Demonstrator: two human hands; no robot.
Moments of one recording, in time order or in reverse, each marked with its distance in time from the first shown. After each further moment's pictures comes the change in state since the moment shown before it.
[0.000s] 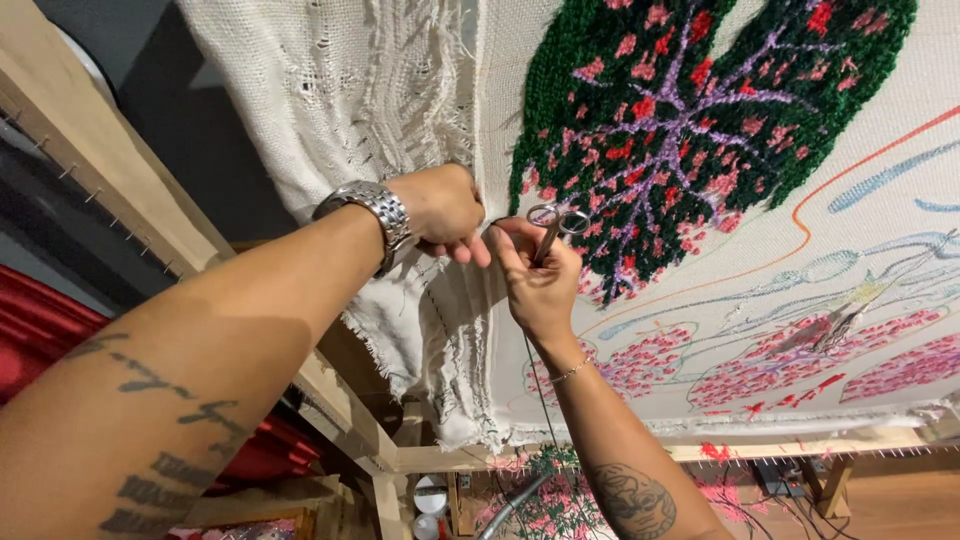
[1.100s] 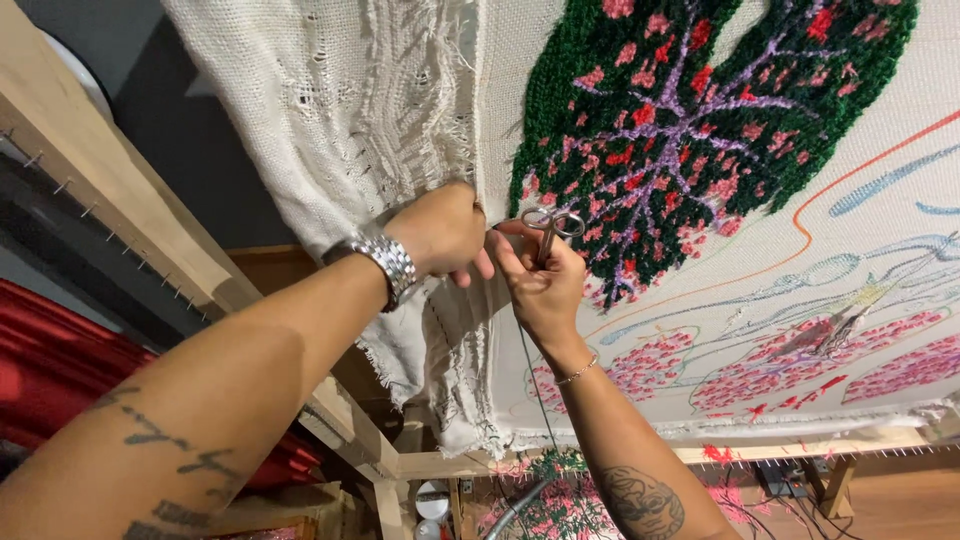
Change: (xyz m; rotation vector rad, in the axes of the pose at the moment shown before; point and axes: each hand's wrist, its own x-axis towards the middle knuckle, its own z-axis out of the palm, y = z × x) left_hand -0.019 -0.001 0.016 0.044 0.204 0.128; right_hand 0.006 0.004 -0.004 -0.118 -0.016 -0.048
